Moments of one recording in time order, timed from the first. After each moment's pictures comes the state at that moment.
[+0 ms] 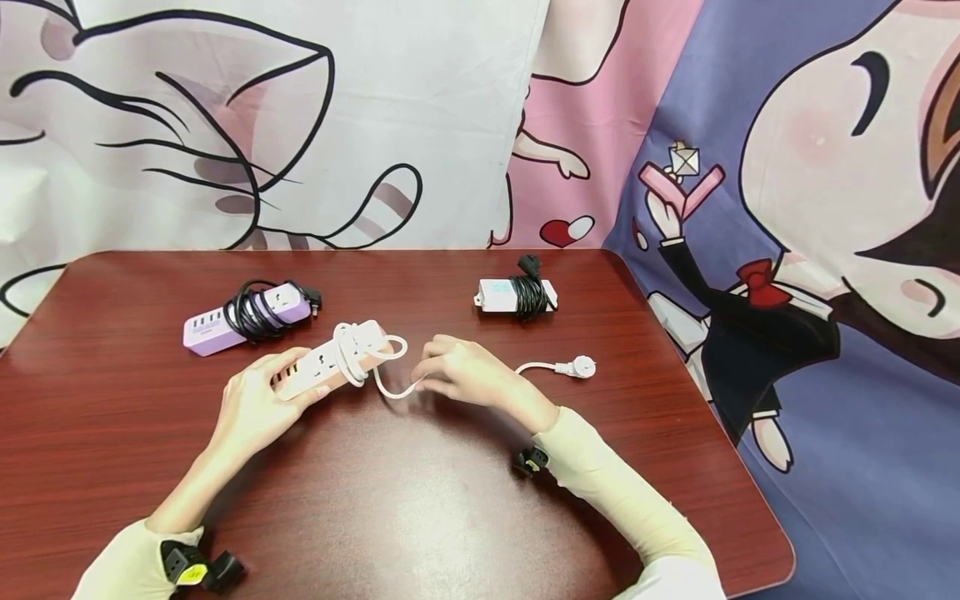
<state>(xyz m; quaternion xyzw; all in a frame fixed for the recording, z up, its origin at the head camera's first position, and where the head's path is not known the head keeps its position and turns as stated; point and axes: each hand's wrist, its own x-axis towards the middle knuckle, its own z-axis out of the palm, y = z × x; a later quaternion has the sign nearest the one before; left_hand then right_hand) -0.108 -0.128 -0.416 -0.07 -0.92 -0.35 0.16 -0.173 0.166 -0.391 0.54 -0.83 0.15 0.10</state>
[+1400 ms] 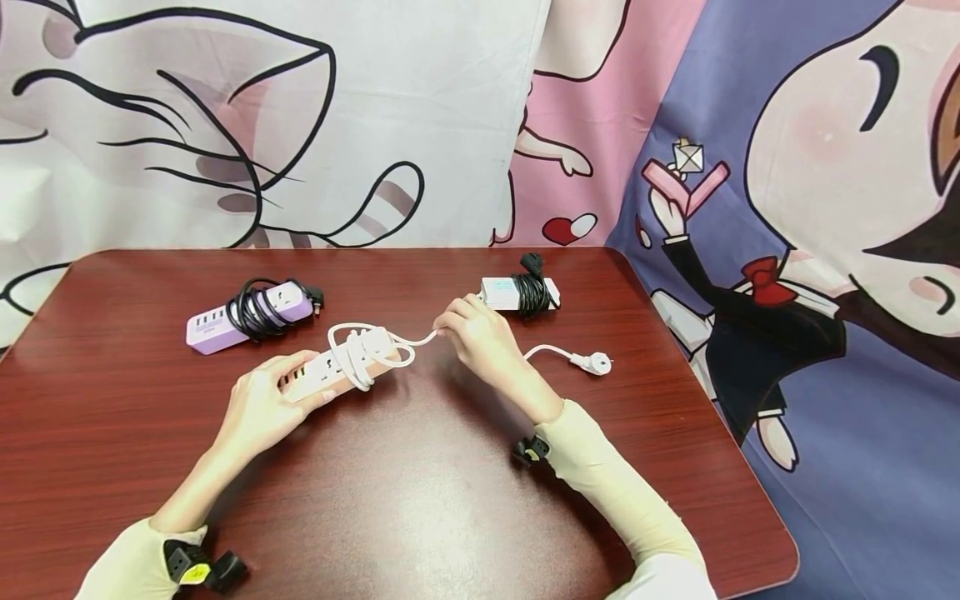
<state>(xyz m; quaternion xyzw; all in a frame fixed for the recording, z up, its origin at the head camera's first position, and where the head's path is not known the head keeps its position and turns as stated) -0.106 -0.127 -0.414 -0.08 -0.92 -0.35 0.13 -0.186 0.169 -0.377 0.38 -0.87 0.15 0.26</state>
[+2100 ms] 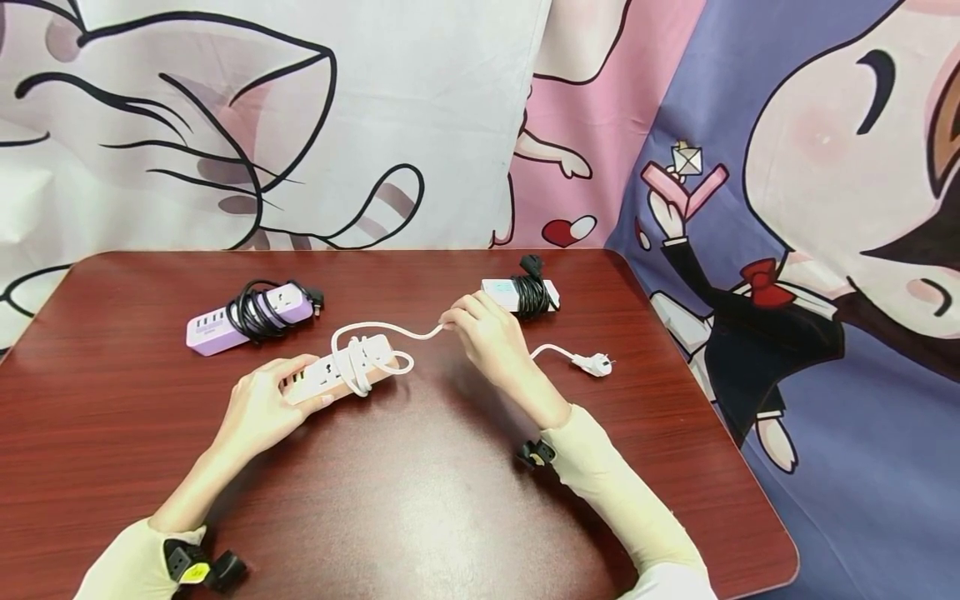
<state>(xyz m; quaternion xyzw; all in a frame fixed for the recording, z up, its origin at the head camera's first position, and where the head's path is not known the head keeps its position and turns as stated) -0.107 -0.129 -0.416 -0.09 -0.93 -0.34 0.12 -0.179 0.176 -0.367 0.37 -0.85 0.18 0.32</state>
